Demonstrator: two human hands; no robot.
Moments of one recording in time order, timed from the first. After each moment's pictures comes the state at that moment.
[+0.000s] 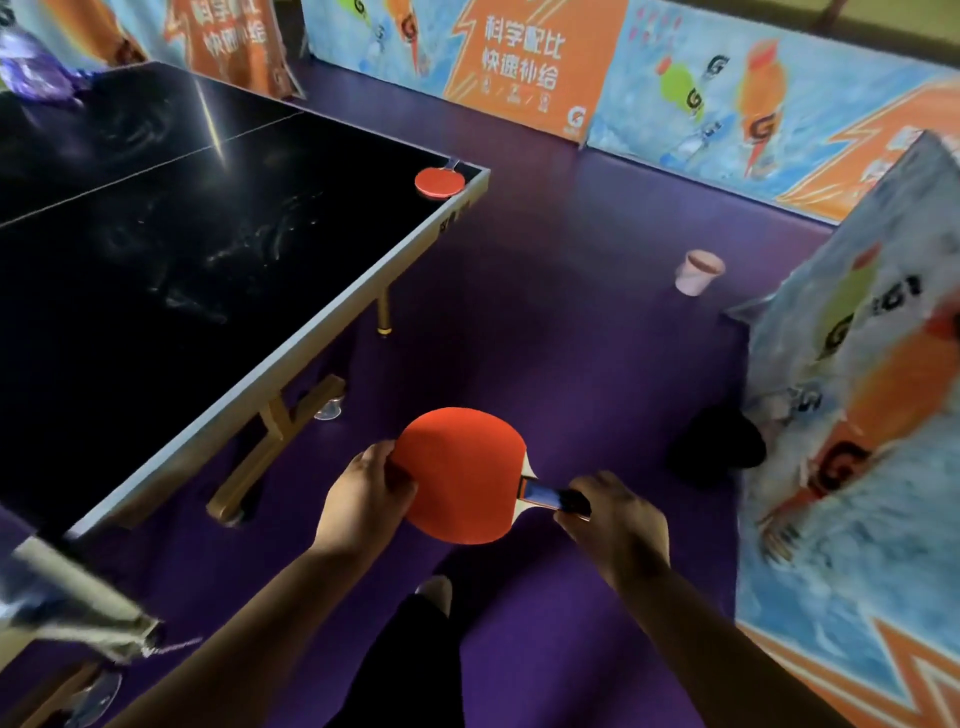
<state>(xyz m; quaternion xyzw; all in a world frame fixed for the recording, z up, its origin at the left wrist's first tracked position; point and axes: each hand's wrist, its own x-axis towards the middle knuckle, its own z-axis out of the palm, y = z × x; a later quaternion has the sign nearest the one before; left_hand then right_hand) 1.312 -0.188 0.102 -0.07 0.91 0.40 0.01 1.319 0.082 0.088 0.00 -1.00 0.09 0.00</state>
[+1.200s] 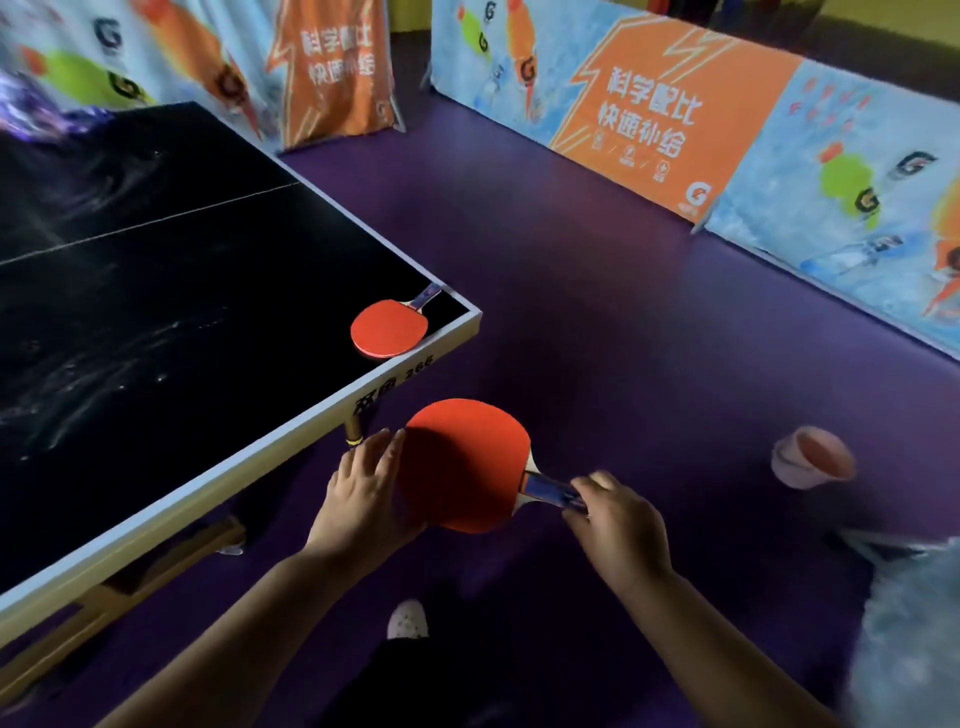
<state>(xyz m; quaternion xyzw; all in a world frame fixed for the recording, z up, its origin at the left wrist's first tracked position) 0.666 0.034 0.144 -0.11 0.98 0.18 -0.07 0.561 0.301 0.105 0.24 -0.97 0.09 0.07</state>
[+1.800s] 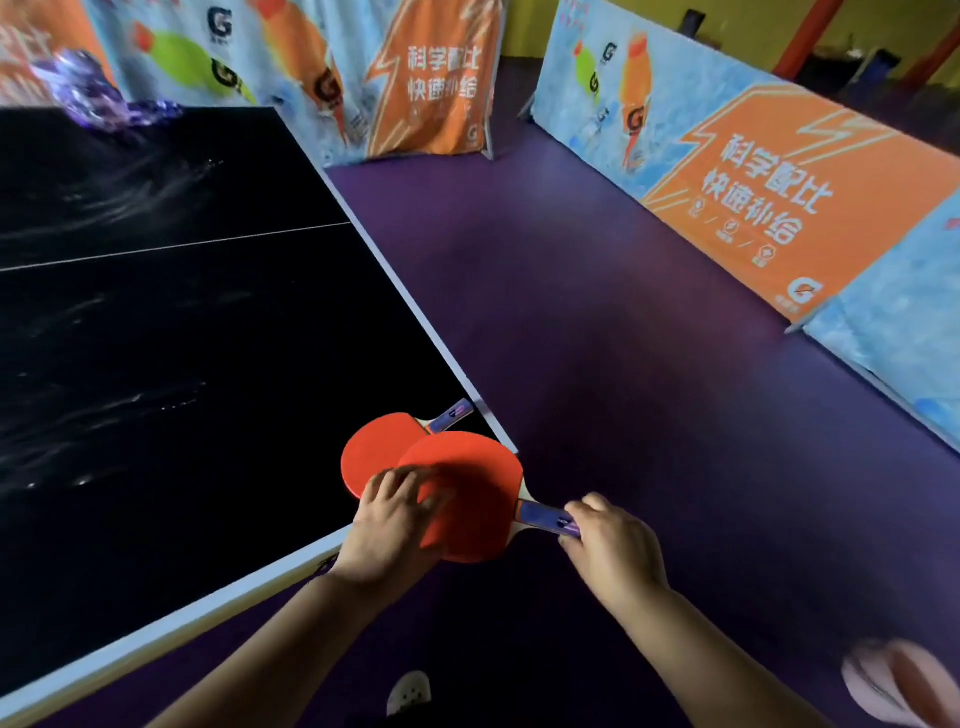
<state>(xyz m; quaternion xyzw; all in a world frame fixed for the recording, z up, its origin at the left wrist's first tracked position) 0.354 -0.071 0.069 -0.10 0.99 0.12 -0.08 0.221 0.150 0.104 0.36 -0.93 0.02 0.02</state>
